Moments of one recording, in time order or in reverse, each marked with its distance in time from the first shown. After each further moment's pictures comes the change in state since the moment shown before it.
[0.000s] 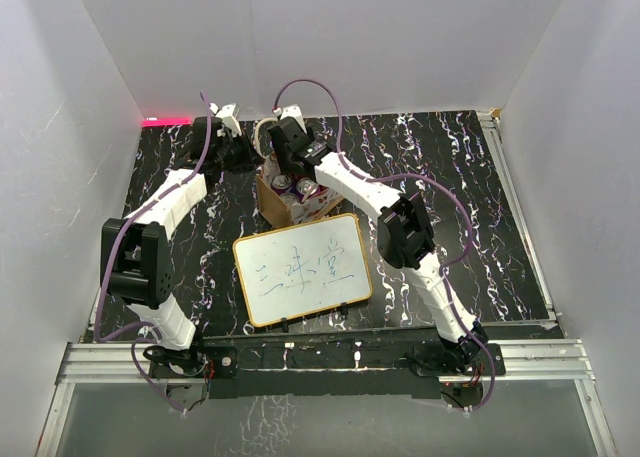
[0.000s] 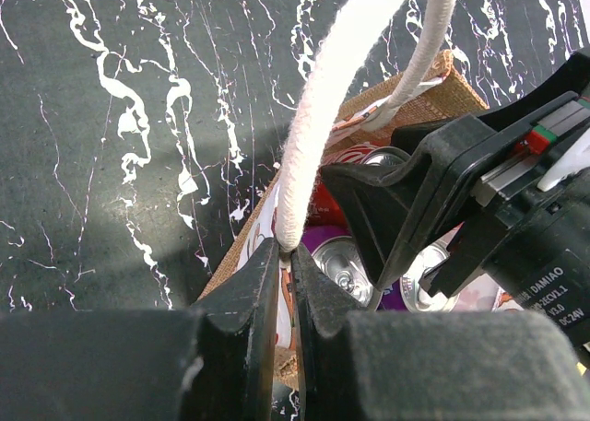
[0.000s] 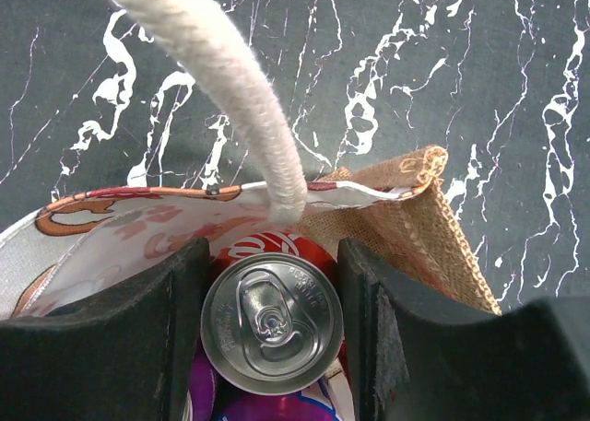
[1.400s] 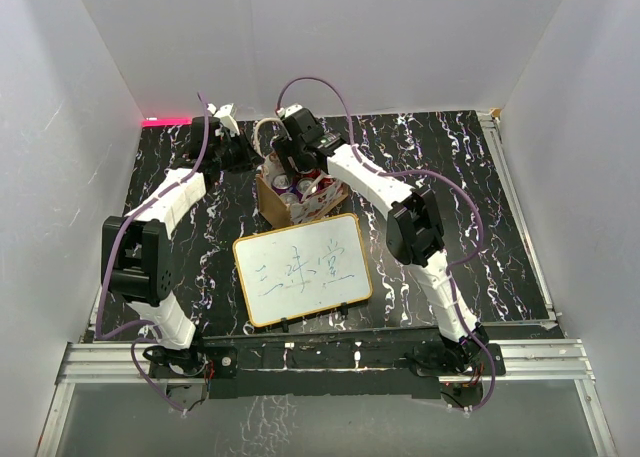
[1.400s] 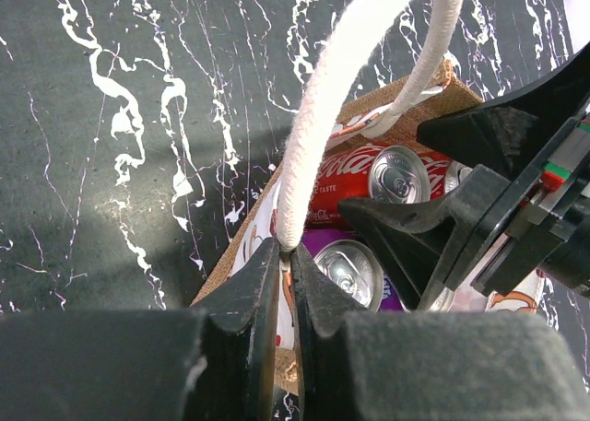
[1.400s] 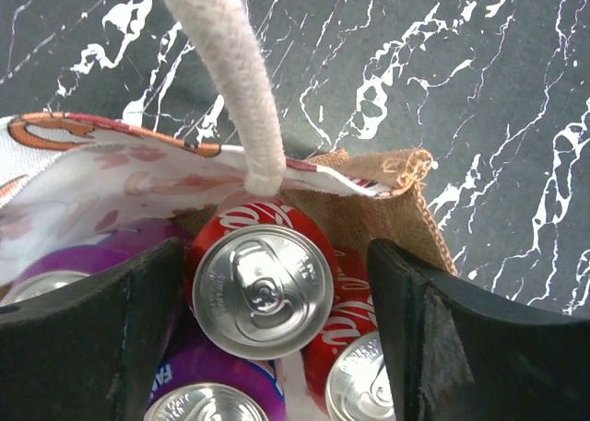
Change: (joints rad) left arm 0.011 0.017 0.002 0.015 0.032 -0.026; right arm -0.059 -0.051 -0.046 -0.044 -0.208 -0.166
